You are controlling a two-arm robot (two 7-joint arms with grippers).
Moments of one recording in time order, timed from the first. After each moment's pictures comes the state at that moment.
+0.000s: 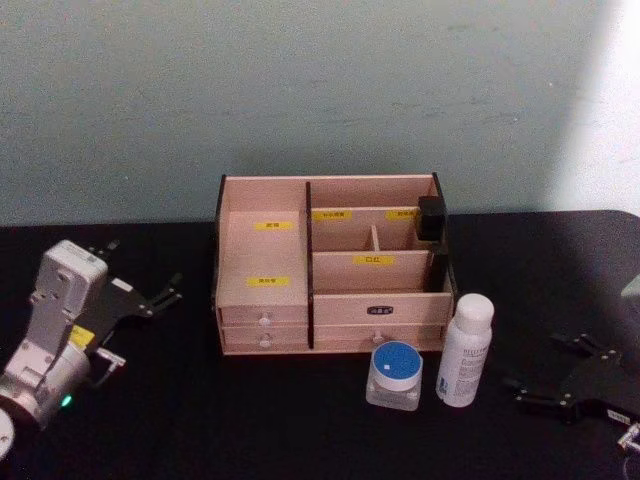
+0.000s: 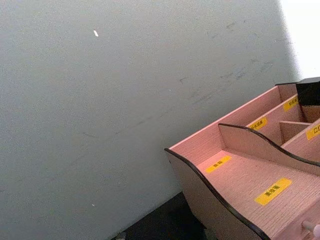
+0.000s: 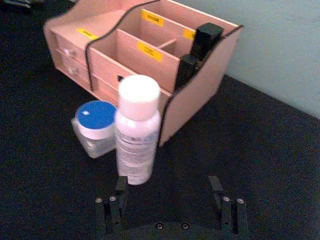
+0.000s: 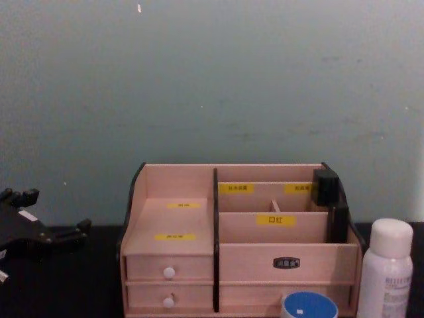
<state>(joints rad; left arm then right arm) -0.20 0.60 0.45 -1.41 -0.25 -0.12 0.03 -0.04 0.81 -0.28 -1.76 0.47 0.26 0.34</state>
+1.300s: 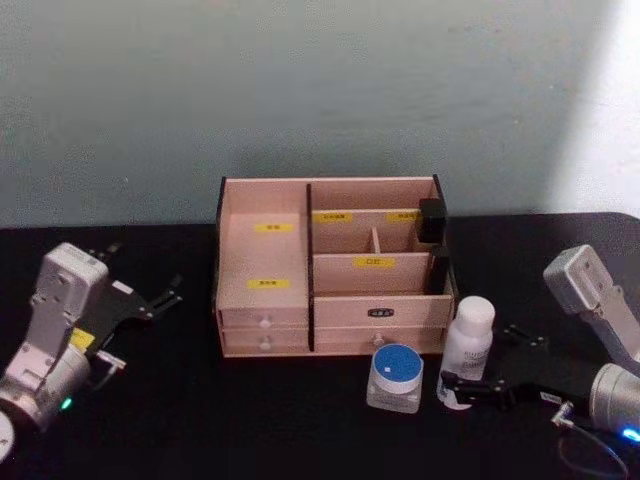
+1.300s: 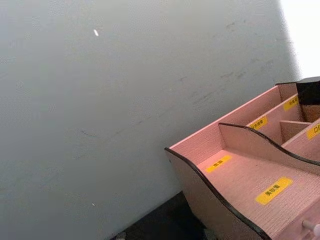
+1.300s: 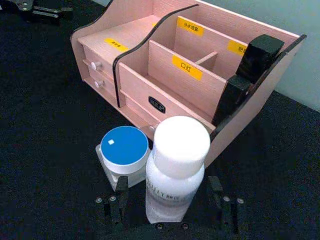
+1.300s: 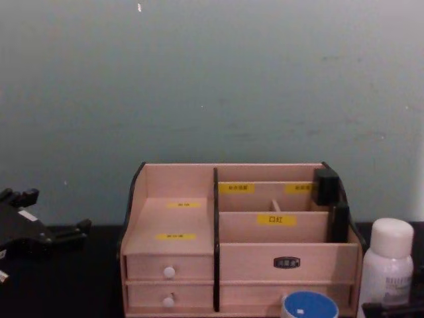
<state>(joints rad) -0.20 0.60 0.45 -1.41 -0.25 -0.12 0.03 0.16 0.67 -0.40 -1.63 0.40 0.34 0.46</state>
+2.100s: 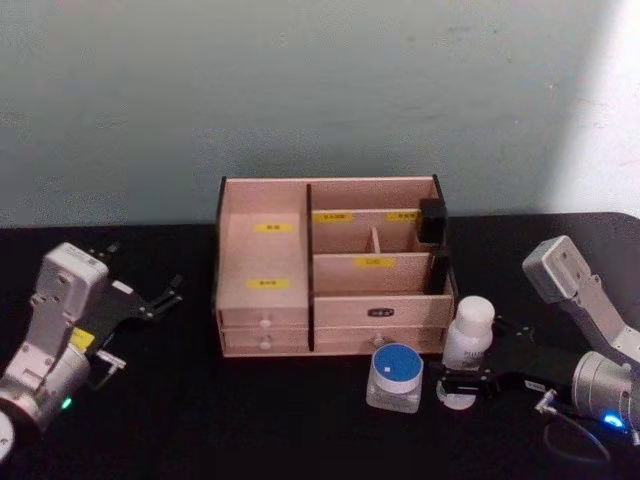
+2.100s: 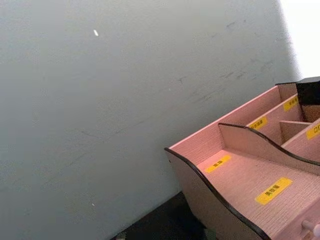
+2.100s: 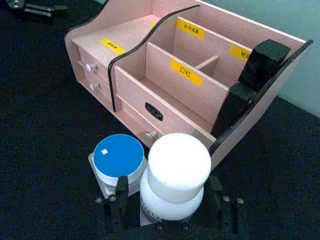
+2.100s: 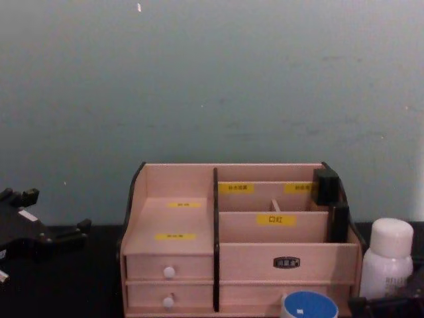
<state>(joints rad) -0.20 0.60 0.45 -1.41 -0.25 -0.12 0.03 0.22 0.63 -0.43 -1.58 0.36 0.35 0.47</state>
